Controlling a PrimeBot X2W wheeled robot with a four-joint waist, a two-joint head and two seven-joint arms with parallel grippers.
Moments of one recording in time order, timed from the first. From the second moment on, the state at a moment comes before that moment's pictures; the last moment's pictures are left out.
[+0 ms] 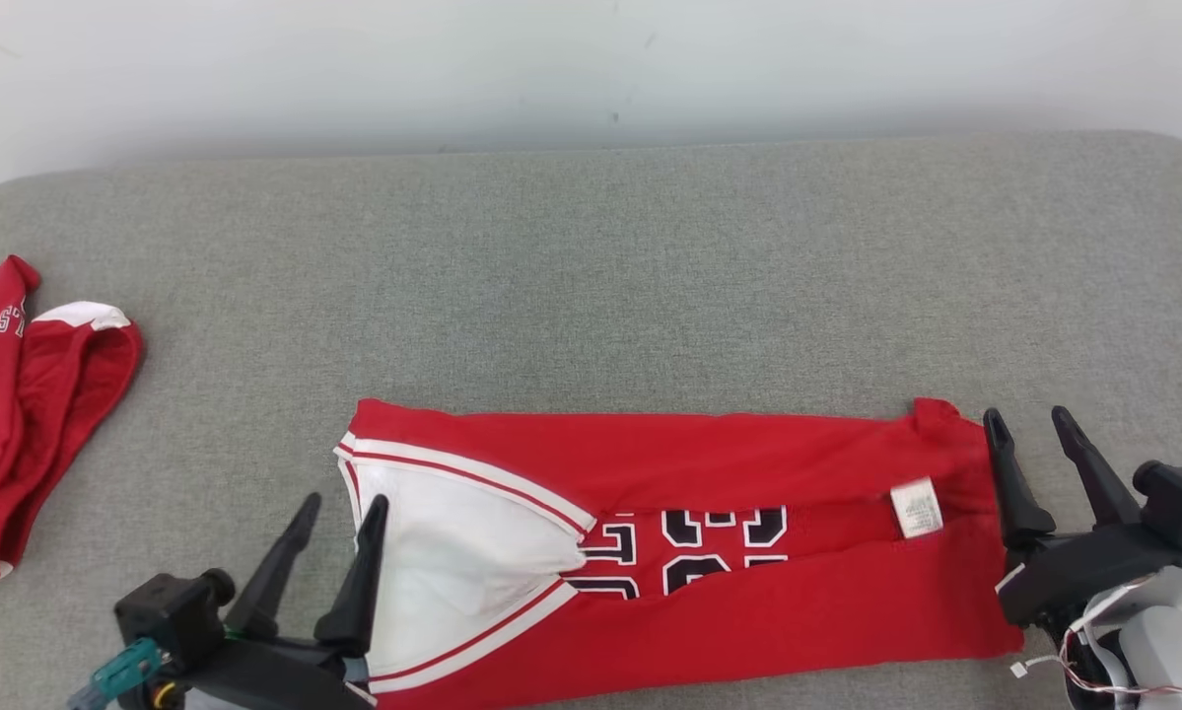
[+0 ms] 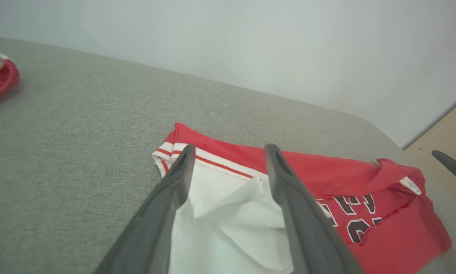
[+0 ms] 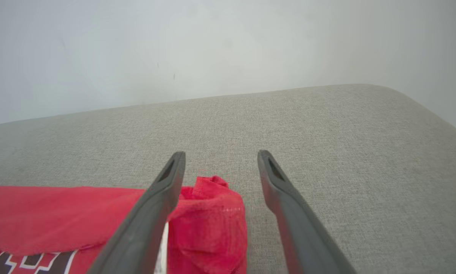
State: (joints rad) left arm -0.22 0.44 -0.52 0.16 -0.85 -0.01 -0.26; right arm -0.34 -0.37 0.21 0.54 0.53 0.13 -0.26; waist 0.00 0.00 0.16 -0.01
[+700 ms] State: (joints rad) left arm -0.03 0.15 0.02 0.04 -0.27 -0.08 -0.26; right arm -0.35 -0.33 0.20 0.71 0.57 0.13 -0.20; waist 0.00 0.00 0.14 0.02
